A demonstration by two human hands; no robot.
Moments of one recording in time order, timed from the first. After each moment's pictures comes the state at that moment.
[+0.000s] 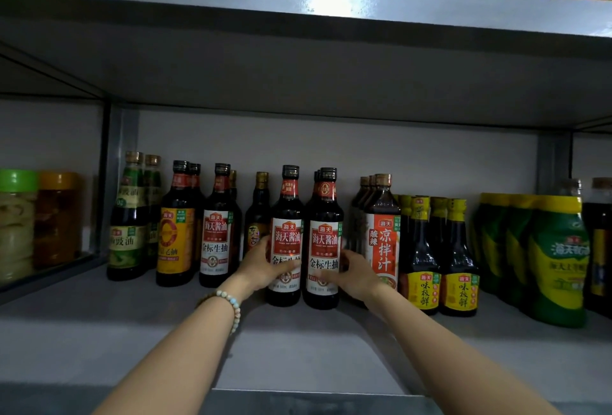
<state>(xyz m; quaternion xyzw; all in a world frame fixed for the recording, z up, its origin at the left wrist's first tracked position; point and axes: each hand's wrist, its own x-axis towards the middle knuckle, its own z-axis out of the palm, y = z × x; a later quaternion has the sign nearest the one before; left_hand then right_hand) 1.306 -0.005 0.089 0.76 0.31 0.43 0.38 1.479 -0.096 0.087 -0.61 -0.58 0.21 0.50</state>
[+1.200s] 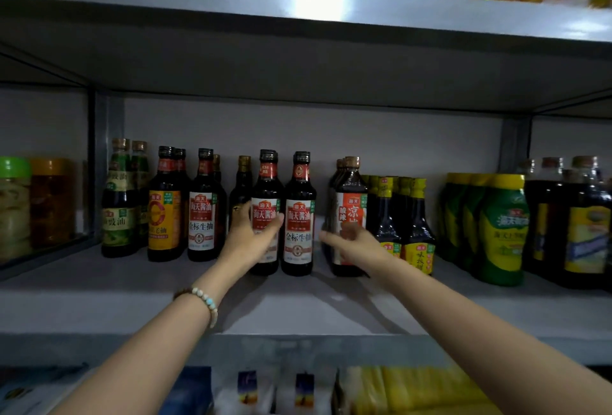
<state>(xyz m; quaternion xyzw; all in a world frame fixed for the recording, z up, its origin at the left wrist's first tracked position) 1.304 -0.088 0.104 0.72 0.34 0.52 0.30 1.484 -0.188 0.108 -0.63 -0.53 0.21 0.53</state>
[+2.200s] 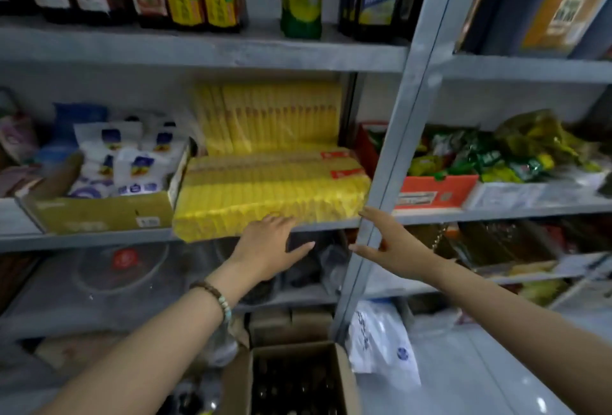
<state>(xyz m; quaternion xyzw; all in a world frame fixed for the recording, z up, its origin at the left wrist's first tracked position) 1.536 -0.511 -0.197 0.94 0.32 0.09 0.03 1.737 -0.656 -0.172 -0.77 -0.58 0.16 0.21</state>
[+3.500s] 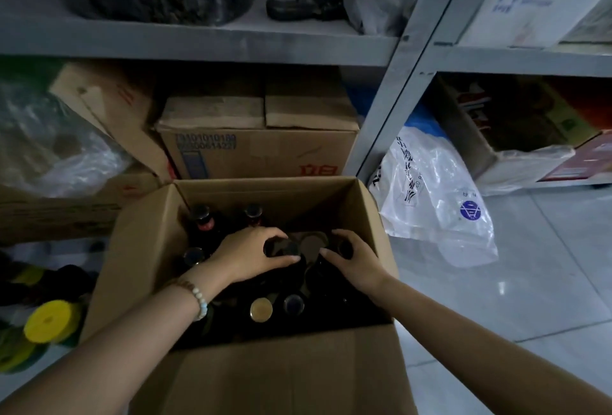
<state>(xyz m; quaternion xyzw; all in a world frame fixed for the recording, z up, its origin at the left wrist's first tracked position) 1.574 -0.515 -0.963 0.86 0.35 -0.08 0.35 1.743 -0.656 -0.957 -0.81 -0.32 0.39 0.30</state>
